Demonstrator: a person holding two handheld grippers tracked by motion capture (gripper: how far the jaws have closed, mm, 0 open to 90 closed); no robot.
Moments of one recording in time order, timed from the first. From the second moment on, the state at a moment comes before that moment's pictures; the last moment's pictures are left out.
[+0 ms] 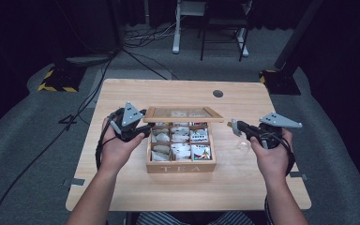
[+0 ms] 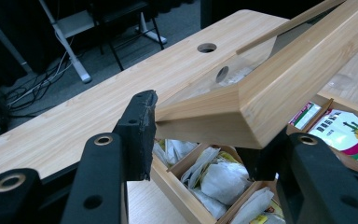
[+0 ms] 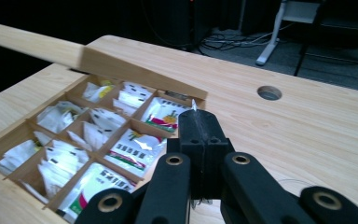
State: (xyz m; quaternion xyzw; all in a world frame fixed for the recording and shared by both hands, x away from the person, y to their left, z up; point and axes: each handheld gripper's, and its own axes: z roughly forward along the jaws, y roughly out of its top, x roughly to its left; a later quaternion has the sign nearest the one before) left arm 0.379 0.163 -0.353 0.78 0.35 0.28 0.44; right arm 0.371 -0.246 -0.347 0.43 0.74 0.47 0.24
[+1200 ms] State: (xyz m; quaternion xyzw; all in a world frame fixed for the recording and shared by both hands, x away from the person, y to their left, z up) left arm 0.379 0.162 -0.353 0.78 0.35 0.28 0.44; right arm 0.396 -0.307 -0.393 0.52 0.70 0.43 0.24
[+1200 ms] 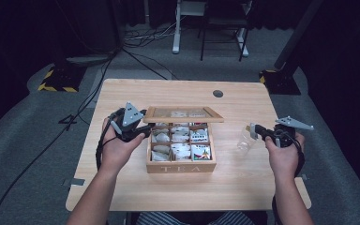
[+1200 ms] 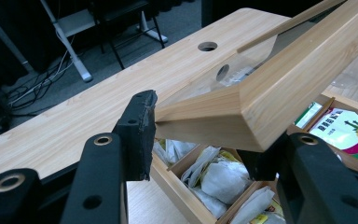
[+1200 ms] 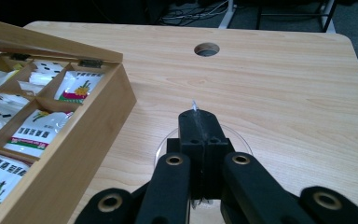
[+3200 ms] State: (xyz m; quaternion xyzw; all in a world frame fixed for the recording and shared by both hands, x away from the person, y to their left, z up) left arm 0.368 0.159 -0.363 0.79 0.36 0.26 0.42; right arm 0.379 -0.365 -0.426 0.55 0.70 0.39 0.22
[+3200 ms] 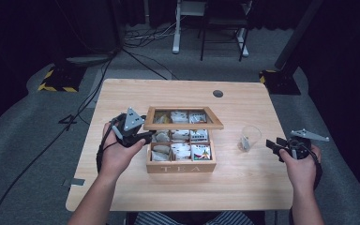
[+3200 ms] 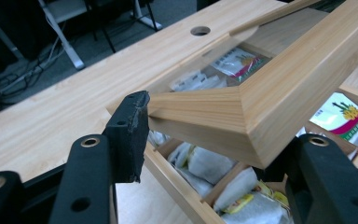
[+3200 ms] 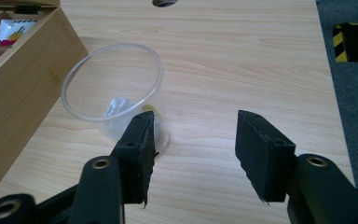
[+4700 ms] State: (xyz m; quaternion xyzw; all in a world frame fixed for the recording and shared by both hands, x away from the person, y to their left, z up) left arm 0.334 0.153 -0.389 0.84 0.39 0.19 0.34; right arm 0.405 -0.367 -0.451 0.57 0.70 0.39 0.19
